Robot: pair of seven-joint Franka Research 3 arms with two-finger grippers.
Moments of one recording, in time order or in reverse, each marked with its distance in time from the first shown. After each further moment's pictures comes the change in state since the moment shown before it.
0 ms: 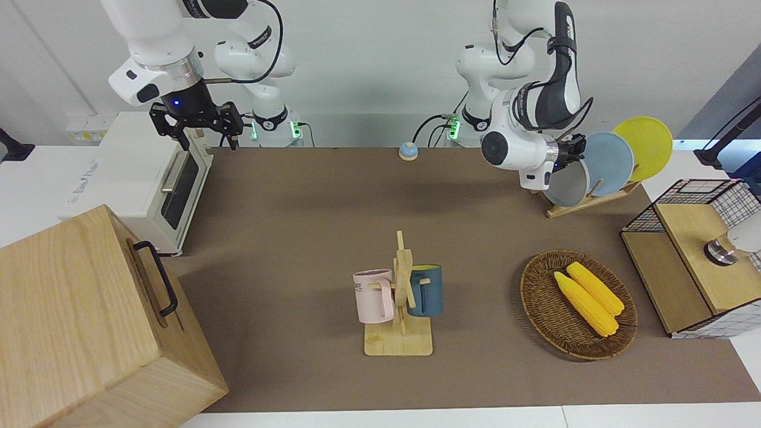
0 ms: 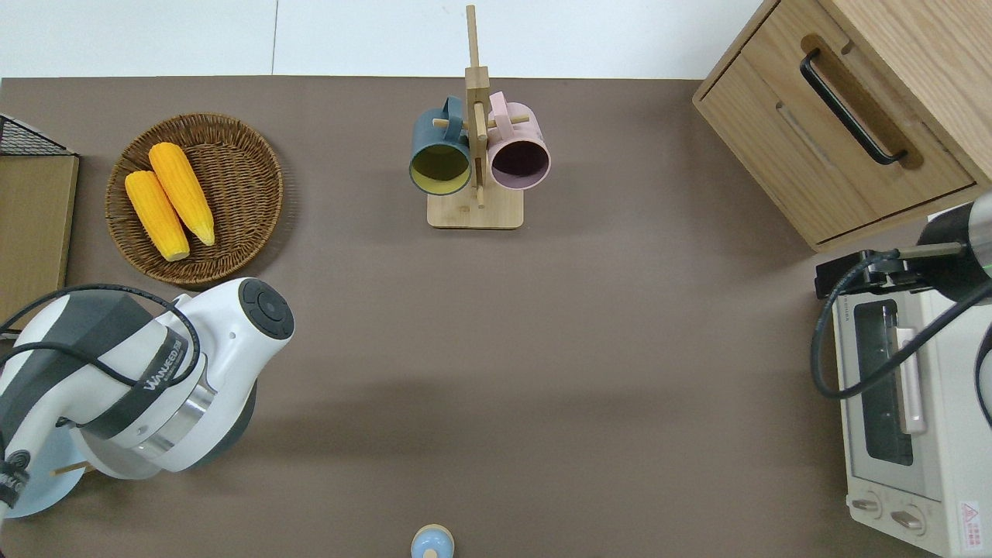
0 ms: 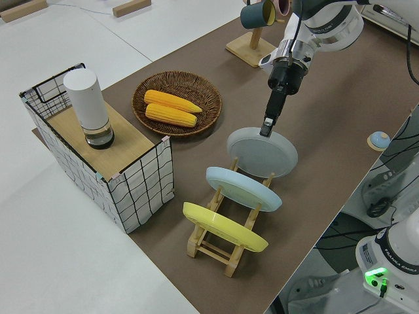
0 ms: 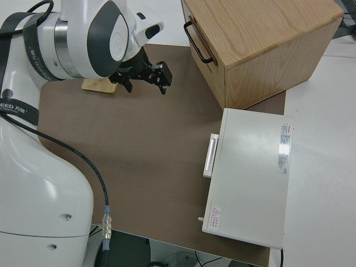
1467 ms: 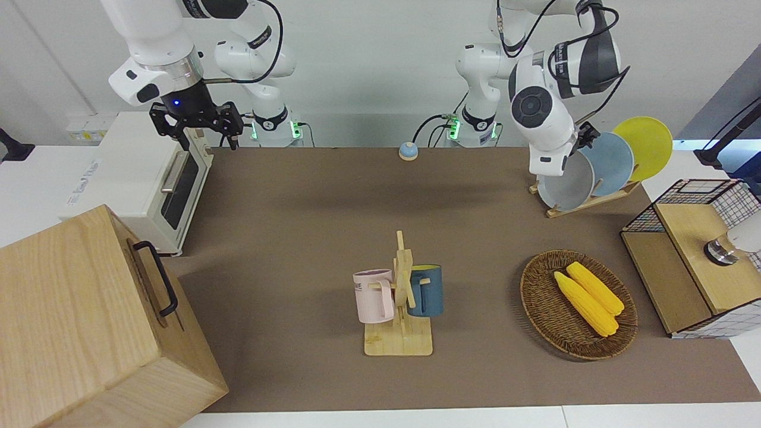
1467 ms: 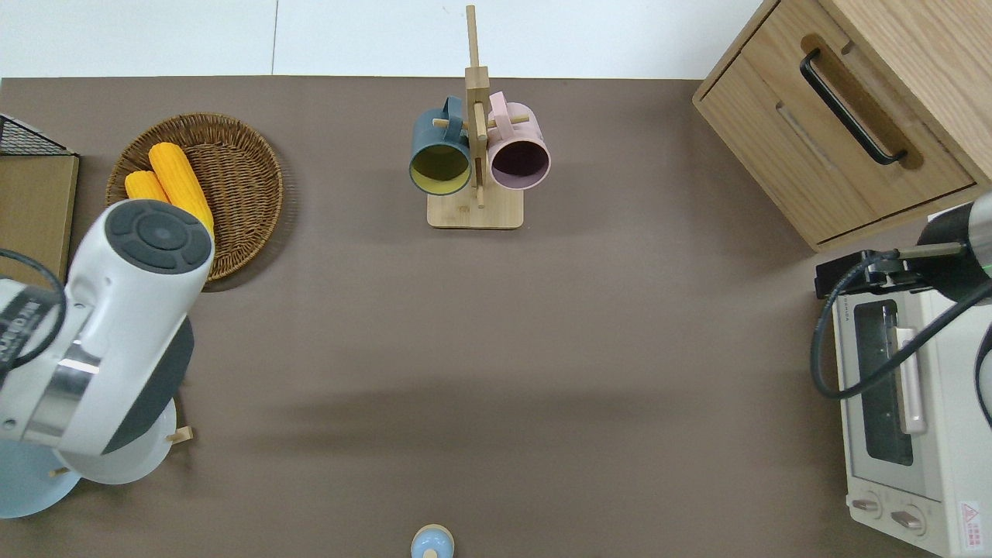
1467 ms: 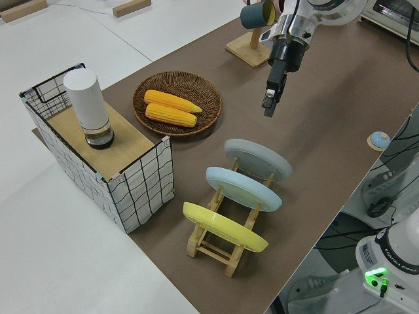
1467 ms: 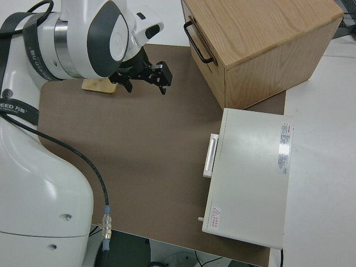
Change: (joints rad) left arm 0.004 -0.014 0.031 0.293 -0.305 0.001 0.163; right arm 0.000 0.000 0.000 0.000 0.000 0.000 0.000
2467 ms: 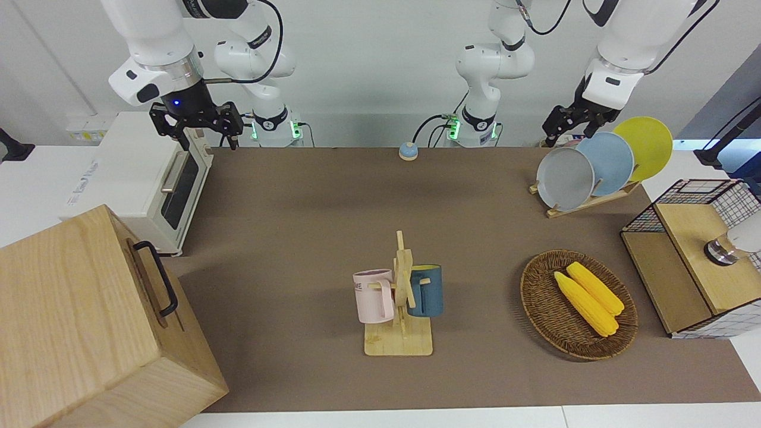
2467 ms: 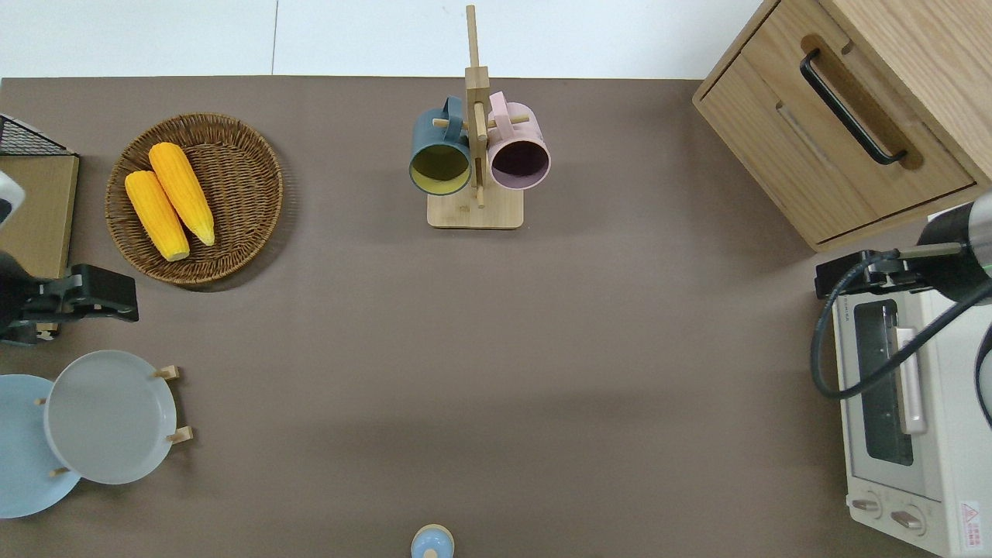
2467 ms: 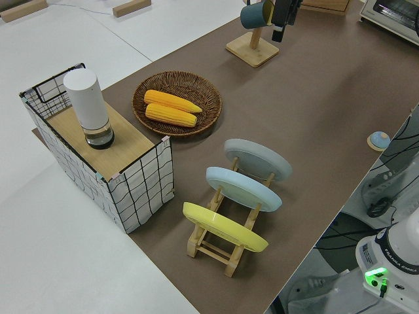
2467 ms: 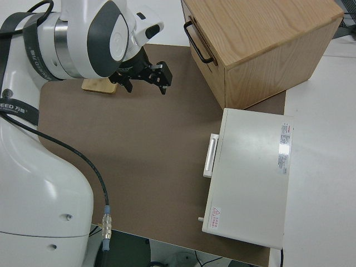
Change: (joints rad) left arm 0.035 -0.032 0.139 0.344 -0.558 0.004 0.341; right arm 0.000 0.000 0.000 0.000 0.000 0.000 0.000
